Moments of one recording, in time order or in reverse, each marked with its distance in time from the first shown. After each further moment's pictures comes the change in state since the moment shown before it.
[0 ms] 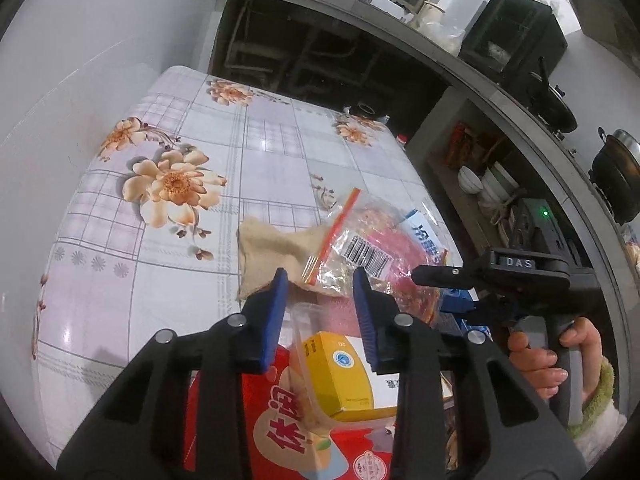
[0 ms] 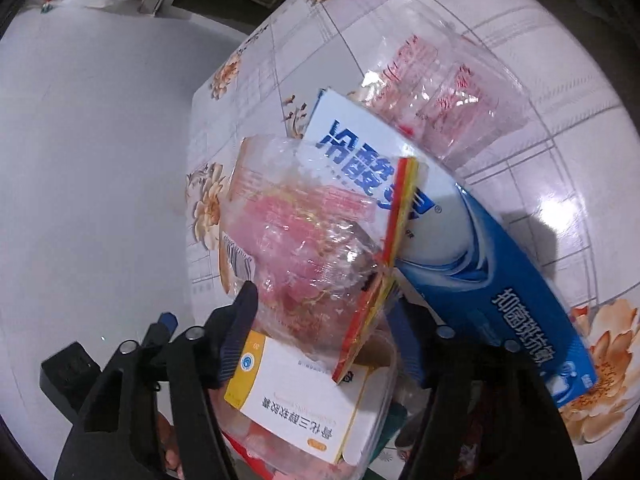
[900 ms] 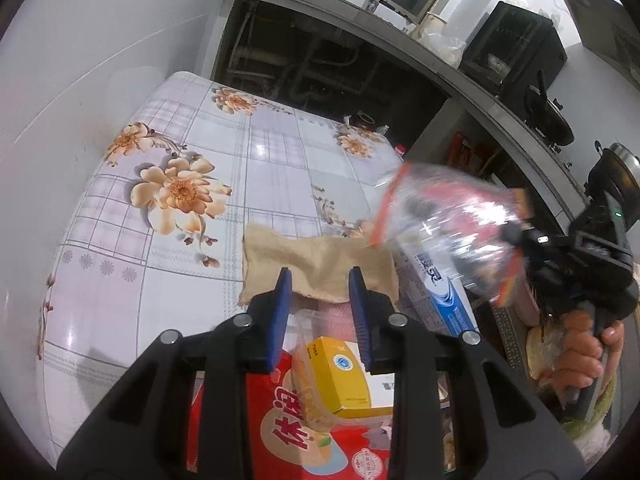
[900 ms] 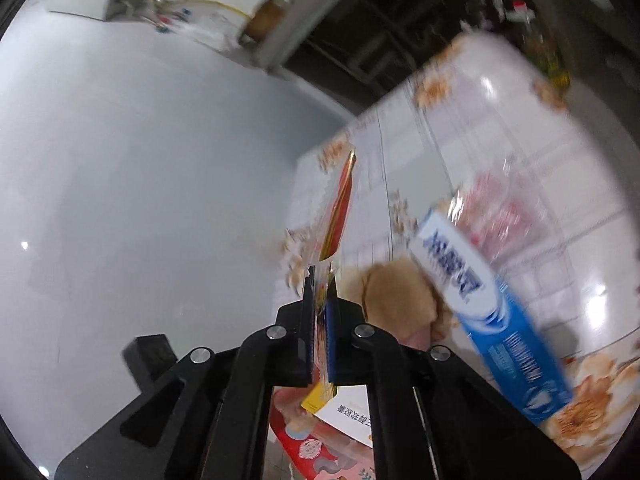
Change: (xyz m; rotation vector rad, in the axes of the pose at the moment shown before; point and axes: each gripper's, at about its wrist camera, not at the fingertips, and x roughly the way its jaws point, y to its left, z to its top) left arm -0.015 0.003 0.008 -0.028 -0.026 -0.015; right arm -0.122 0.024 -0.021 -0.235 -0.324 0.274
